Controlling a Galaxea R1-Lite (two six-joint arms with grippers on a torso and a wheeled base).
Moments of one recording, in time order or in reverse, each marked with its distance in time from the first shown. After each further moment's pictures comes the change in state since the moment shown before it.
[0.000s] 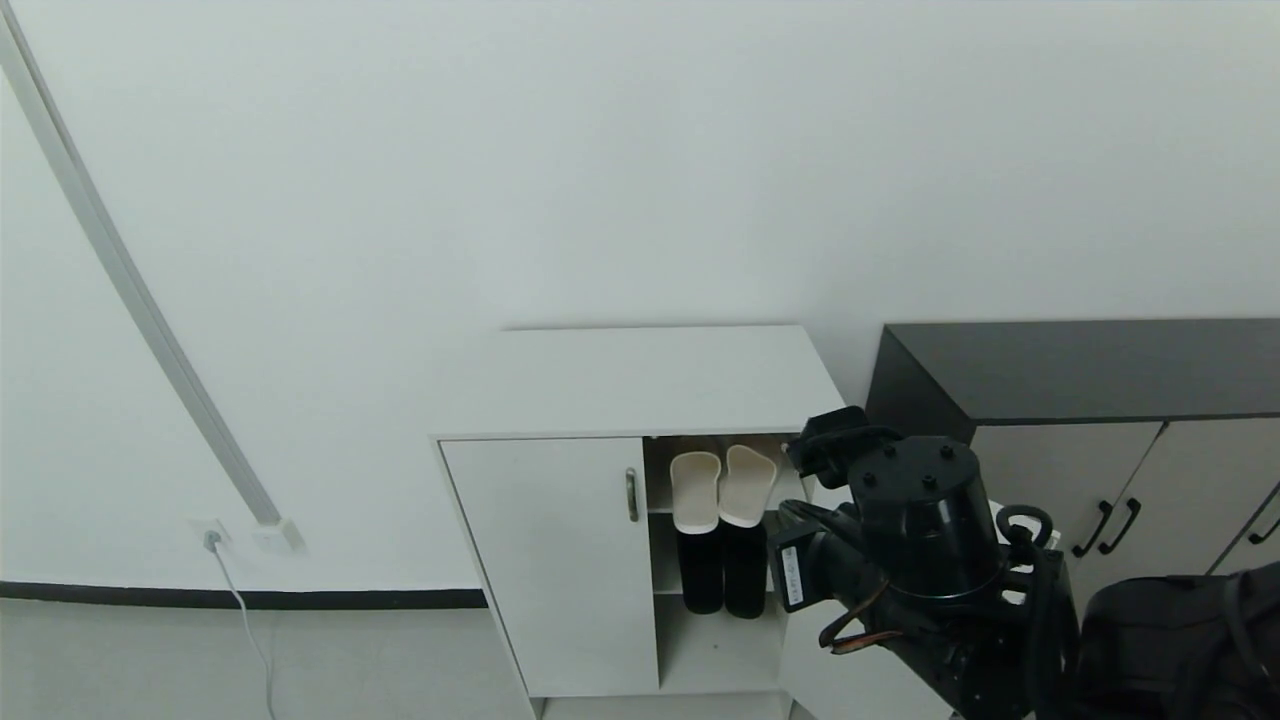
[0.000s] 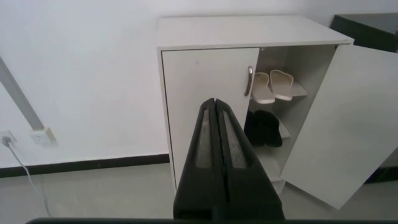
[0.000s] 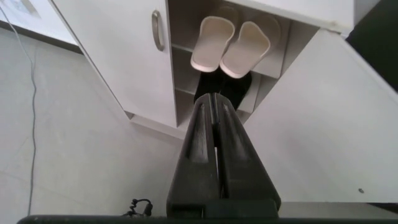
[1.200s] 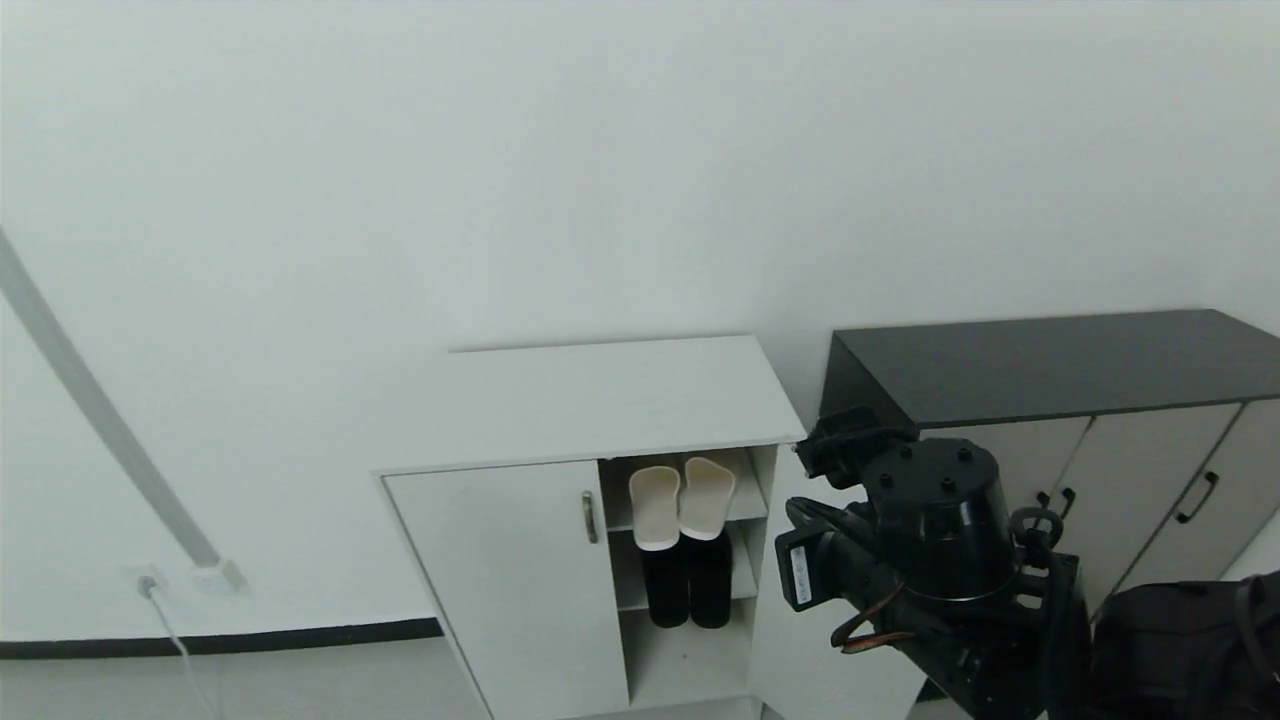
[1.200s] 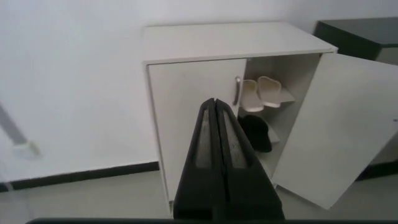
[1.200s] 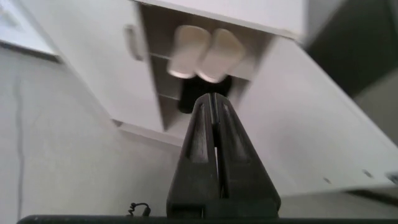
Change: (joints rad) left arm 0.000 0.000 0.000 0.000 0.000 0.000; right arm -0.010 -0.011 0.030 -0.043 0.002 -0.022
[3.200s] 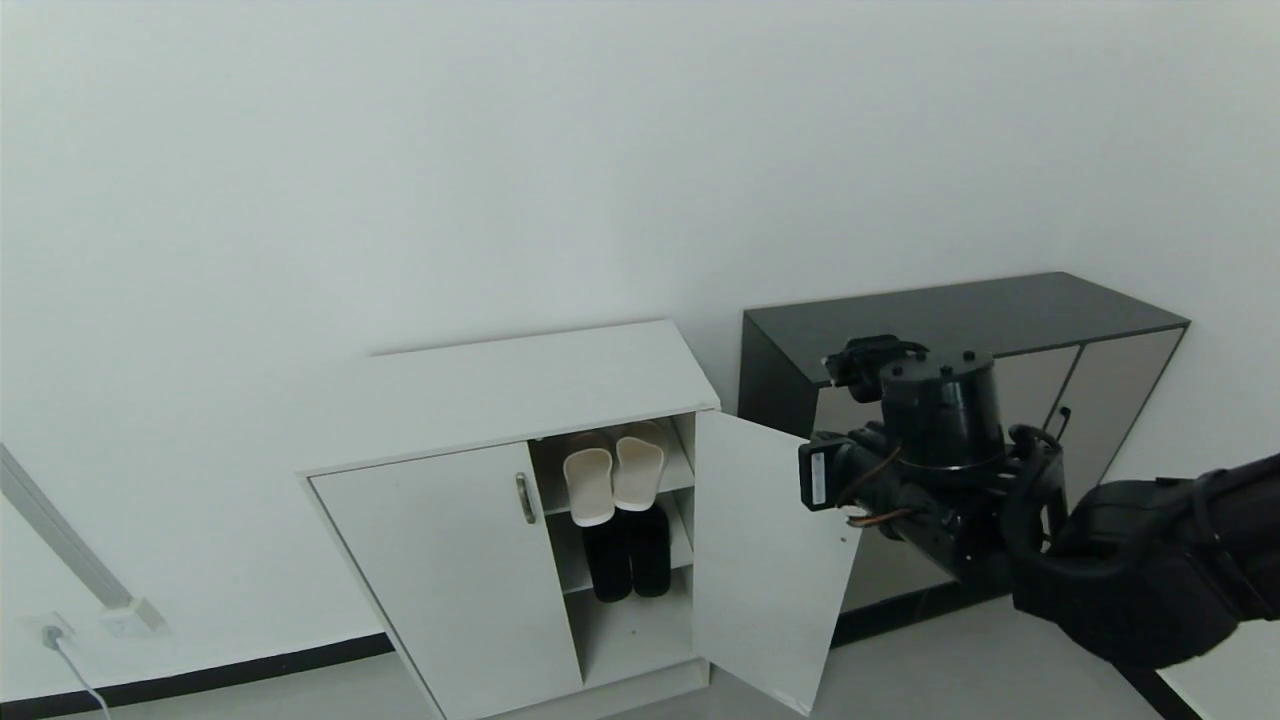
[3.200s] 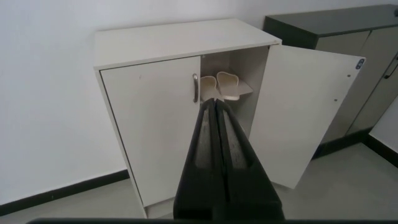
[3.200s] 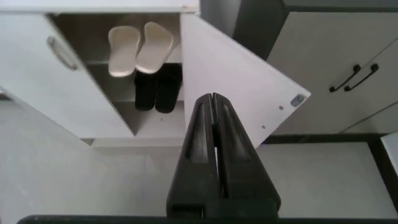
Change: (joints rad) left arm 0.001 0.000 0.000 0.000 -0.002 0.001; right arm -0.177 0.049 -0.191 0.100 0.070 0.014
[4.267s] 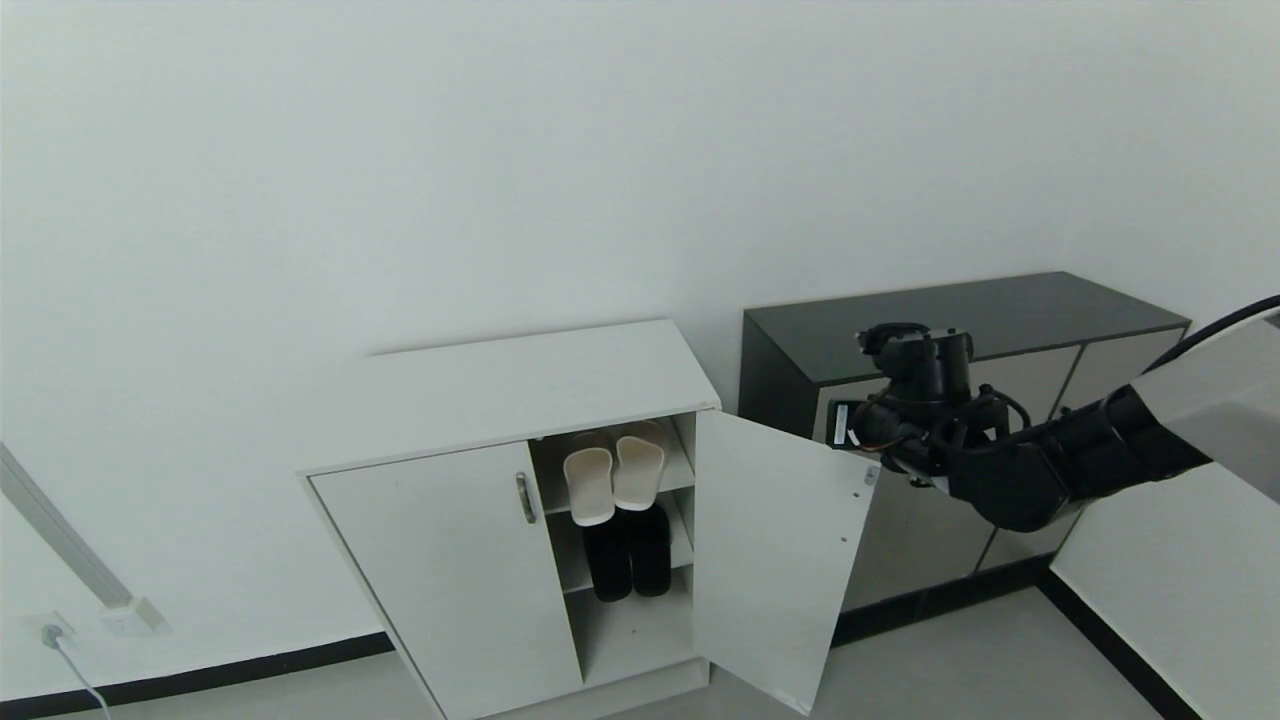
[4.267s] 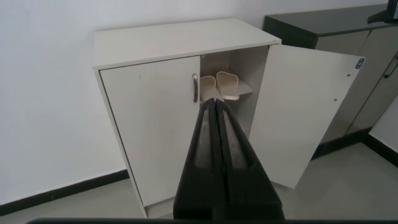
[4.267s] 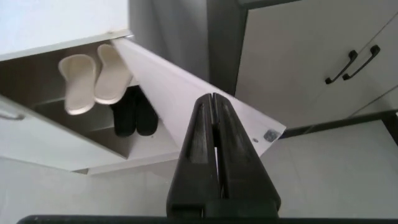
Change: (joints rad) left arm 0.000 0.000 0.000 0.000 0.000 0.000; right arm -0.288 0.269 -0.257 0.001 0.170 0.053
